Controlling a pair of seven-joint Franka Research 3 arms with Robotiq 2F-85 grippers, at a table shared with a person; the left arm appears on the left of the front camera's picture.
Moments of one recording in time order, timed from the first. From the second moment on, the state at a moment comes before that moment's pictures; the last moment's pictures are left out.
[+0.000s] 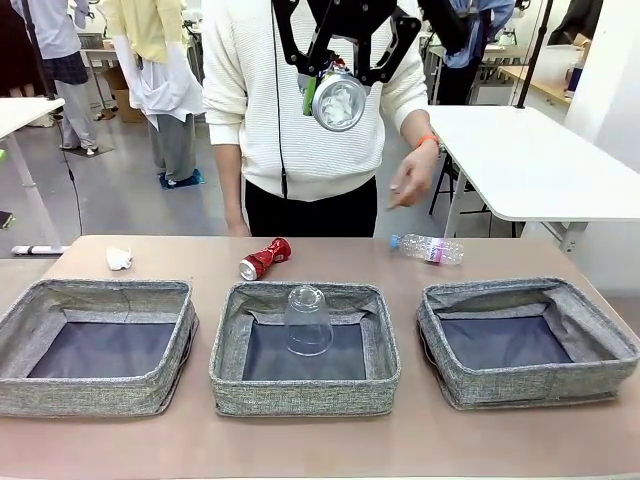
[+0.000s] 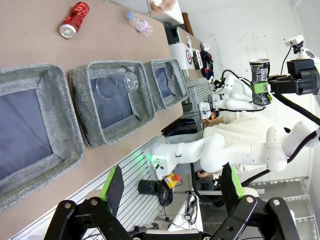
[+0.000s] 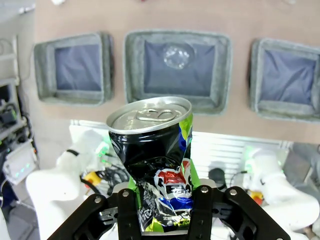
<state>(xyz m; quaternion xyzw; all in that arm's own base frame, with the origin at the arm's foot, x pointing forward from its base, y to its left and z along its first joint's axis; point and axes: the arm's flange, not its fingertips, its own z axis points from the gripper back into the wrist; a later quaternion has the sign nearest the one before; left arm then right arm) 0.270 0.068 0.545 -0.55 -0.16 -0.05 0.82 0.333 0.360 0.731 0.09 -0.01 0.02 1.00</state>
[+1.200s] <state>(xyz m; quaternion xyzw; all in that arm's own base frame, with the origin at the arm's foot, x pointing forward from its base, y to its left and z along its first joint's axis) 0.270 0.068 0.545 -0.55 -0.16 -0.05 0.82 0.341 0.353 0.727 0.08 0.00 0.02 1.00</state>
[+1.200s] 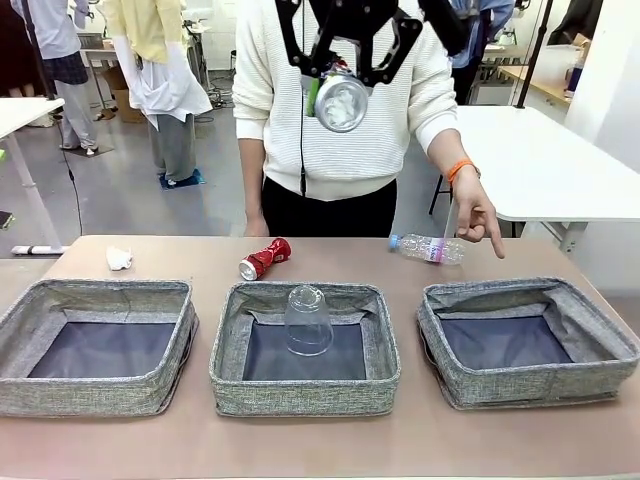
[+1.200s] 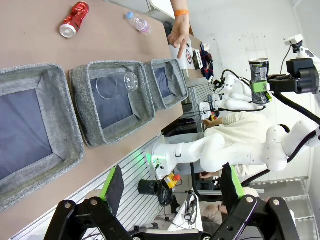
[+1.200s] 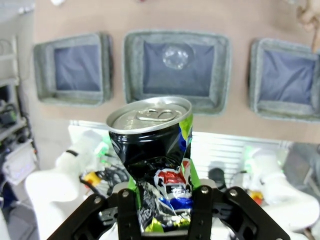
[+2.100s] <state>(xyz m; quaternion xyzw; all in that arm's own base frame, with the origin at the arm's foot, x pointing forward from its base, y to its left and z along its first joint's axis) 0.270 0.069 0.545 -0.55 -0.16 -0.05 0.82 0.391 0.006 0.520 0.14 0.05 -0.18 0.97</state>
